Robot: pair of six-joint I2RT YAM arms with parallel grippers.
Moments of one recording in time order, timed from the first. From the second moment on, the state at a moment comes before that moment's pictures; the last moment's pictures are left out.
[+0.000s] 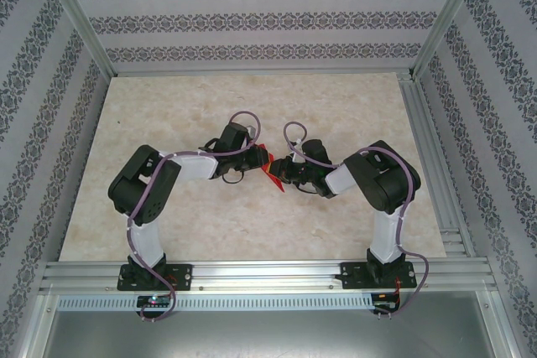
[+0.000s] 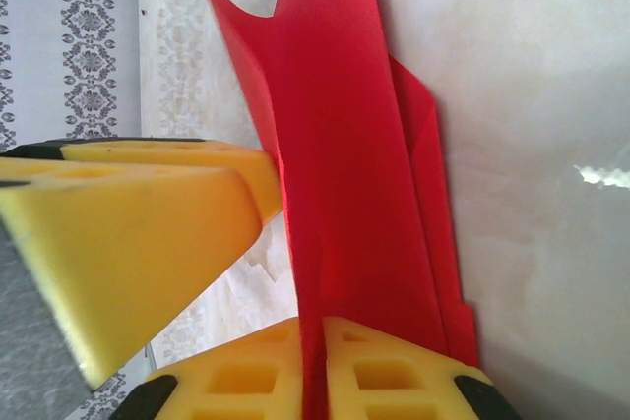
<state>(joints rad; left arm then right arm) -0.56 1.88 0.98 0.12 0.33 -0.77 0.51 1.95 0.67 0.70 -0.62 0.96</state>
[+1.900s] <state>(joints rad) -0.56 1.92 1.06 0.03 0.30 -0.84 0.50 1.79 0.74 0.23 -0.56 0.53</state>
